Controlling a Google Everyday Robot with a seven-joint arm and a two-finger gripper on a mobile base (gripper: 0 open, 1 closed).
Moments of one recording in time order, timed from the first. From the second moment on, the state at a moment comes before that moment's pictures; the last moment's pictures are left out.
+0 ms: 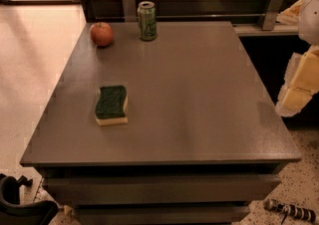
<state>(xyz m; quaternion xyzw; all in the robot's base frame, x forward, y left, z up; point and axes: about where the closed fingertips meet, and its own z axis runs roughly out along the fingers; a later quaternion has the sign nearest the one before) 0.438 -0.213 0.991 -0.60 0.78 -0.05 0.18</state>
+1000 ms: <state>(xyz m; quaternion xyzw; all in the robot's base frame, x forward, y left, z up) 0.487 -0.228 0.985 -0.55 0.80 -0.04 0.25</state>
